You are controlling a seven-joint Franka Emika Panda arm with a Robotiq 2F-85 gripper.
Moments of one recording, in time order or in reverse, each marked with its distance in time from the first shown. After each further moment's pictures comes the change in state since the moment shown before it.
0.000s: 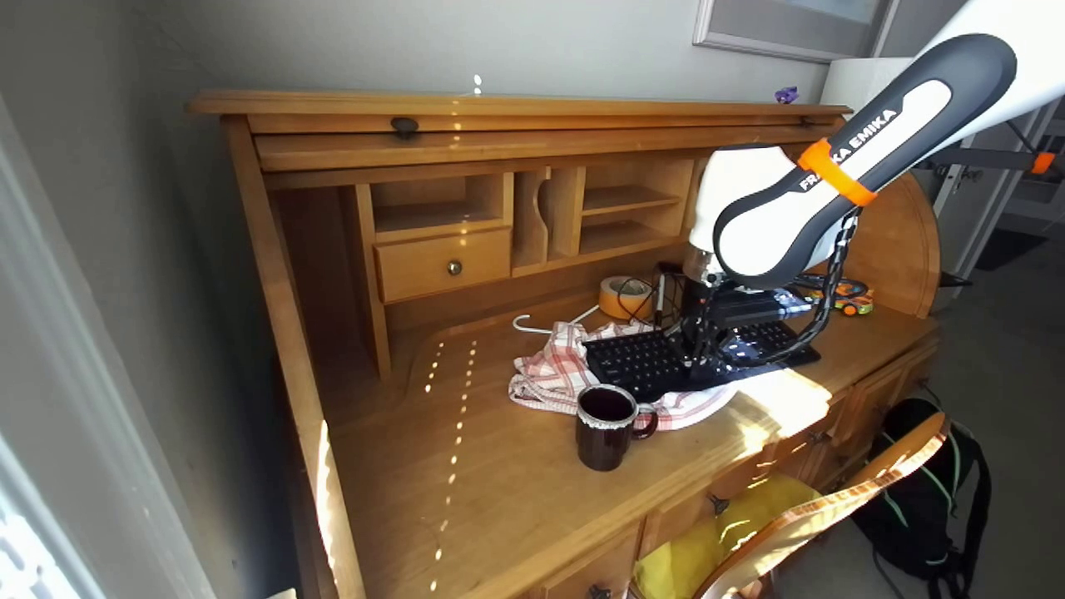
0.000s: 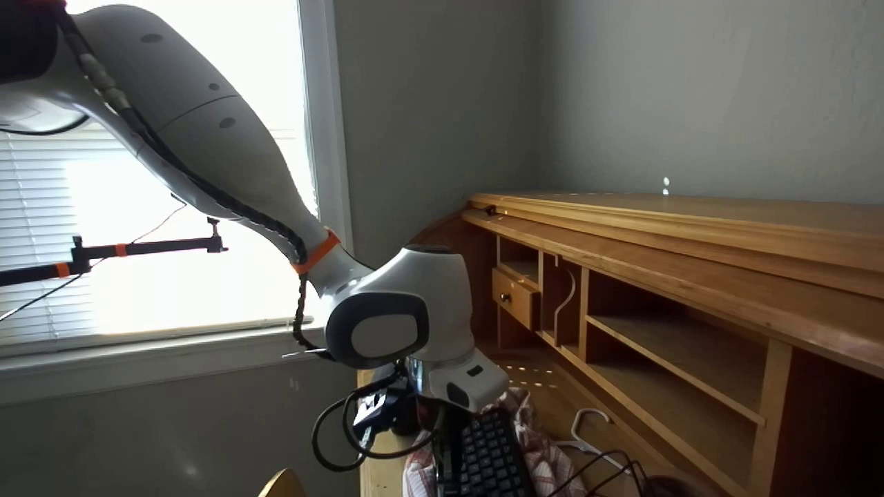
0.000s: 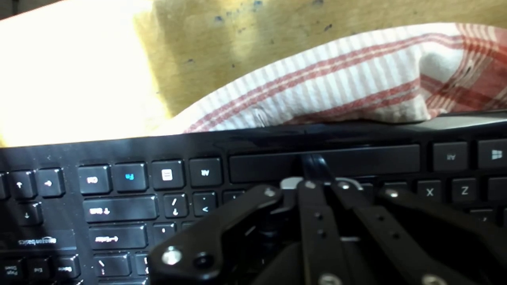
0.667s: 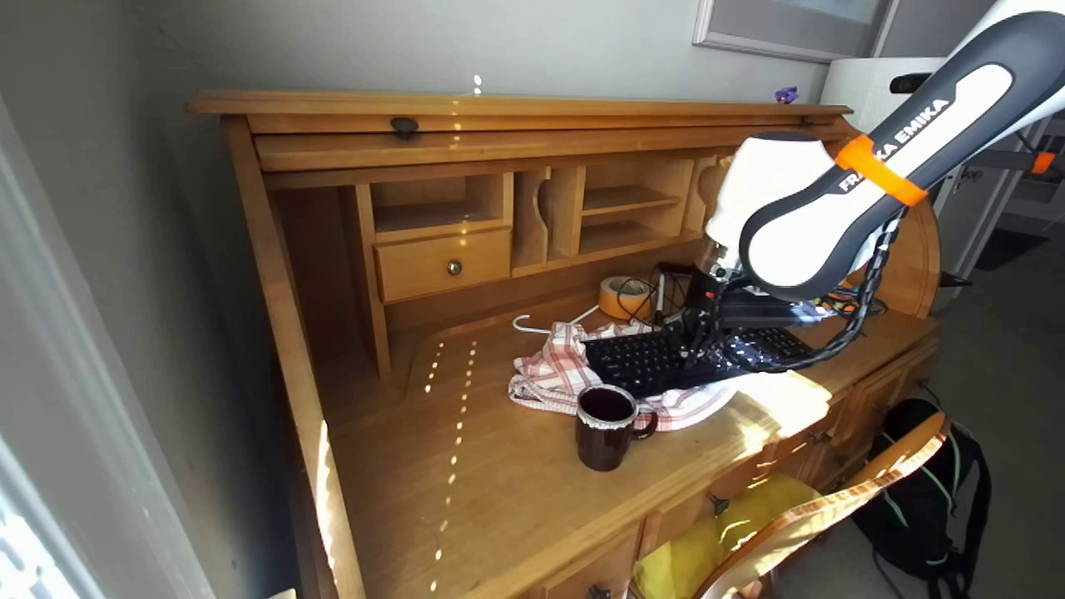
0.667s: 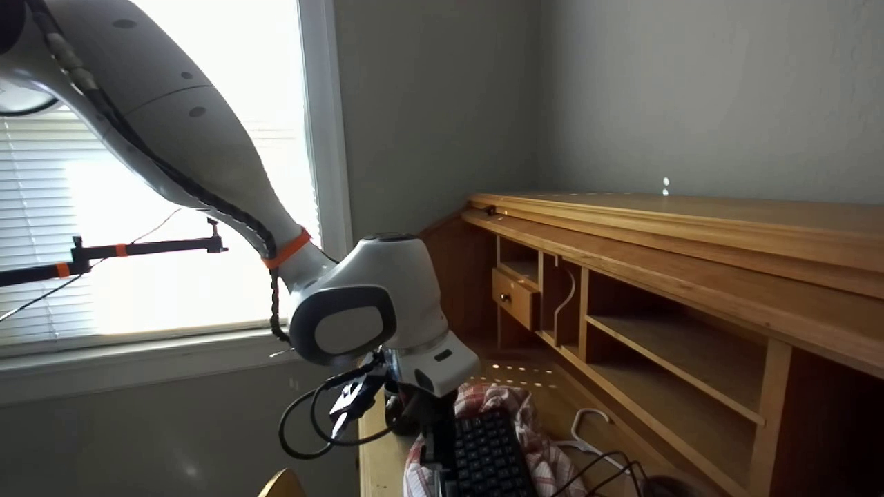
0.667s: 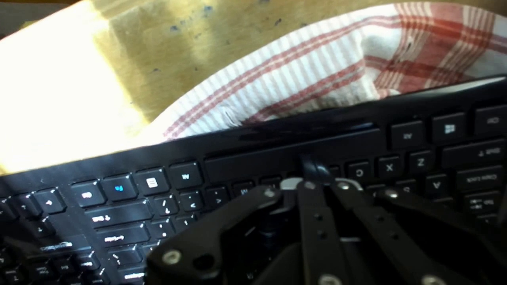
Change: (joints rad) arm 0.073 -0.089 -0.039 -0.141 0.008 0.201 0.155
